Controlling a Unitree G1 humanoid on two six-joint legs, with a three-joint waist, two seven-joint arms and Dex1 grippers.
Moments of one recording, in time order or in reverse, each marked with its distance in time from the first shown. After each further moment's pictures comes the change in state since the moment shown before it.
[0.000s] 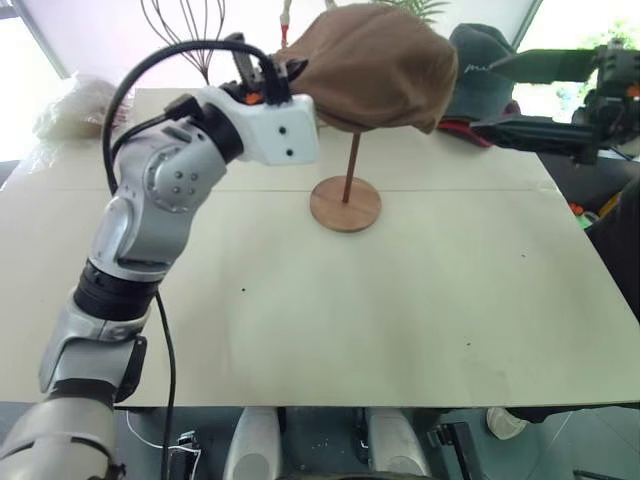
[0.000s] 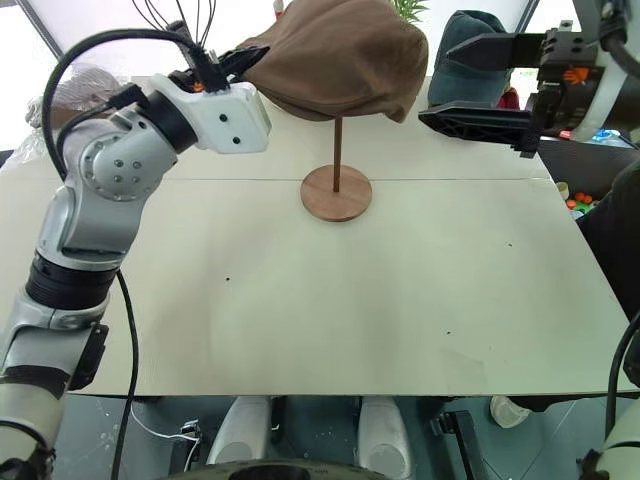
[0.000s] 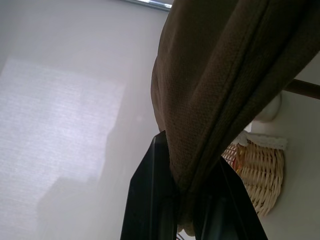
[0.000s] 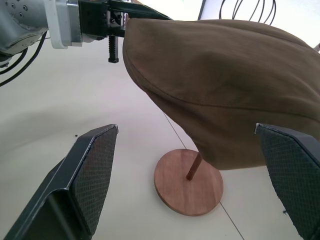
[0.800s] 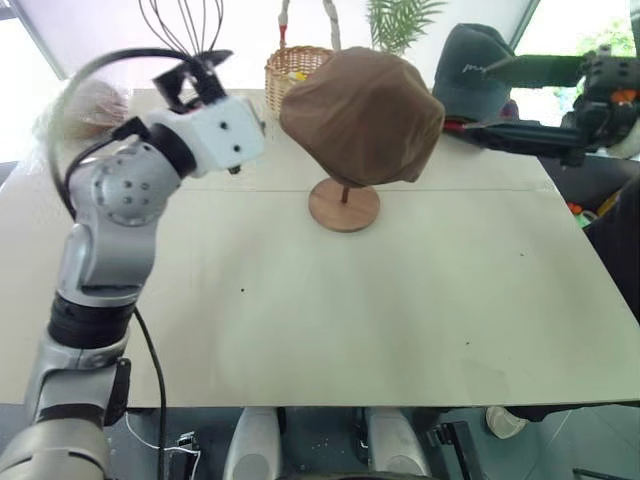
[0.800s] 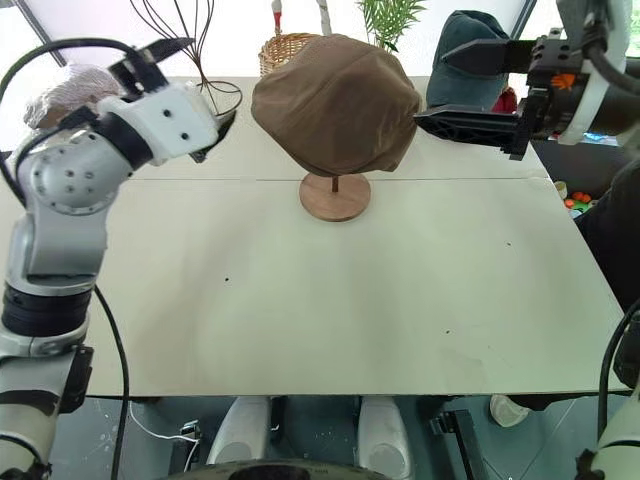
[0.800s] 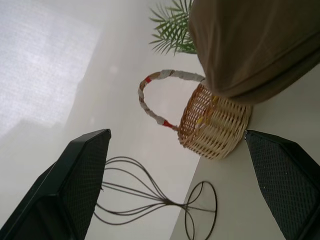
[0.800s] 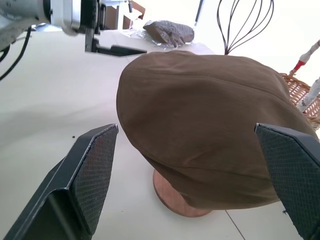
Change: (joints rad) left arm 0.154 0.085 0.203 -0.081 -0.114 0.222 -0.119; right arm 0.030 0.040 0.004 -0.012 -0.029 -0.028 -0.014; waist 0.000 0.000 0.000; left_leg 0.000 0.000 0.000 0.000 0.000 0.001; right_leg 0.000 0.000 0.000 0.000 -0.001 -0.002
